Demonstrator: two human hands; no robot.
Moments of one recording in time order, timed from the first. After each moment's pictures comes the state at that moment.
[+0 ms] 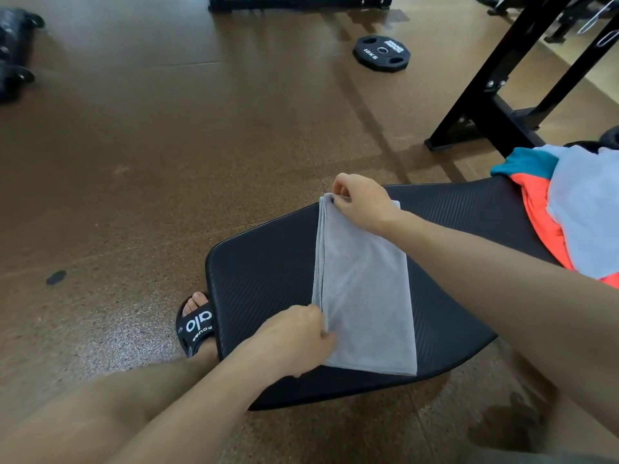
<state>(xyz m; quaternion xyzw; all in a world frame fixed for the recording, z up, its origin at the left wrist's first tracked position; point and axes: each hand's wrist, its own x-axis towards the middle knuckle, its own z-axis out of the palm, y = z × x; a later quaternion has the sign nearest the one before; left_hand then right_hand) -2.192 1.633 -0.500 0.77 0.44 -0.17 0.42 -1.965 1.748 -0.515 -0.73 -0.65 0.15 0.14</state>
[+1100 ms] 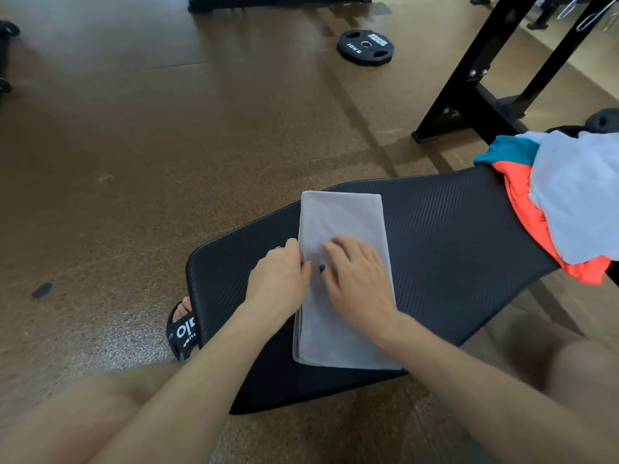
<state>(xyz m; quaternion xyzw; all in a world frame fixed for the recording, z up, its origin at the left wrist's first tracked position) -2.155 1.680 -0.514 0.79 0.54 0.04 0.27 -2.017 1.607 -0.544 -0.74 -0.65 0.00 0.17</state>
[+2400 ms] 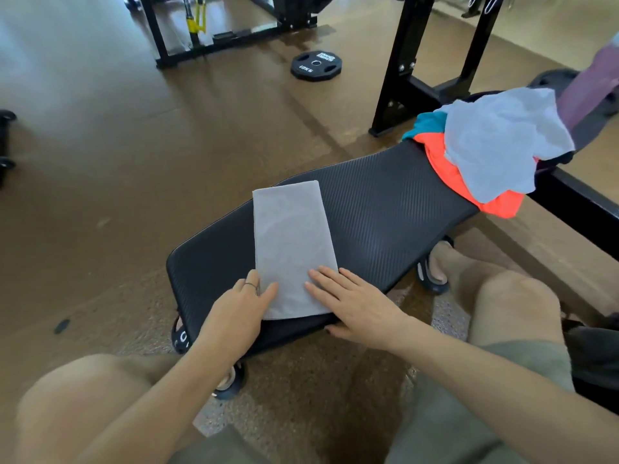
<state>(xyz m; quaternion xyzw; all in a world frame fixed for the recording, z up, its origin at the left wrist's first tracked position) -2.204 1.583 -0.518 0.95 0.32 -0.04 -0.02 -1.975 1.465 -0.544 -0.62 -0.78 0.06 -0.02</state>
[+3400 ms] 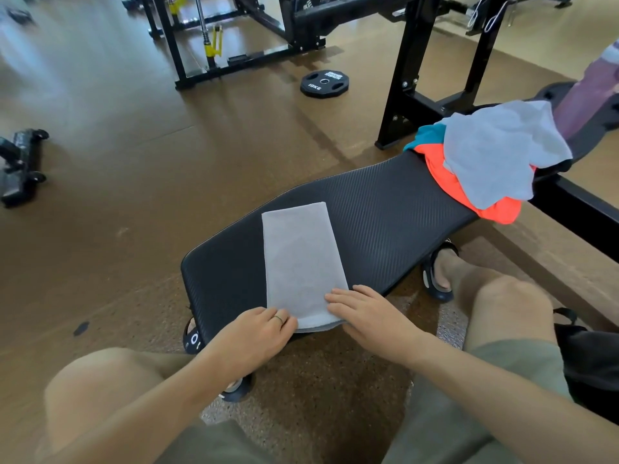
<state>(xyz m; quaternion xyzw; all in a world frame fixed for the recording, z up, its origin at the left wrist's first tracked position) -2.218 1.552 -0.508 0.99 0.07 -0.06 -0.08 -1.974 1.430 -0.540 -0.62 -0.77 0.06 0.13</state>
